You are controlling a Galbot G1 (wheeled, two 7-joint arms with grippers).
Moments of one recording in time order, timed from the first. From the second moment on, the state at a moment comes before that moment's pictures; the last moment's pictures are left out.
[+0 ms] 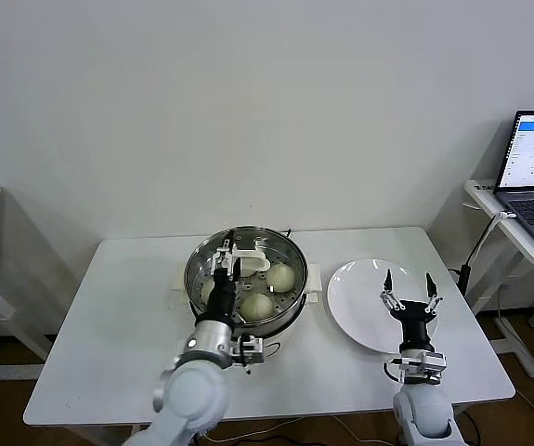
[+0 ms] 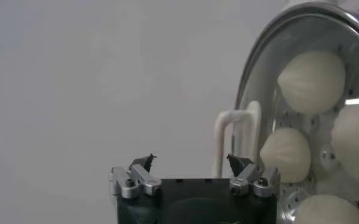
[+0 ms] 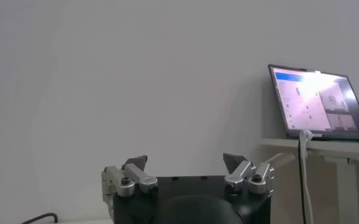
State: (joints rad) left arm 1.10 -1.29 0.00 -2.05 1.40 0.51 0.27; right arm -1.24 1.33 0.55 1.57 0.17 0.37 0.19
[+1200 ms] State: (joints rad) left arm 1.44 -1.35 -0.65 -2.11 0.19 0.06 0.01; right arm -1.27 1.27 0.51 1.61 0.28 0.24 0.17
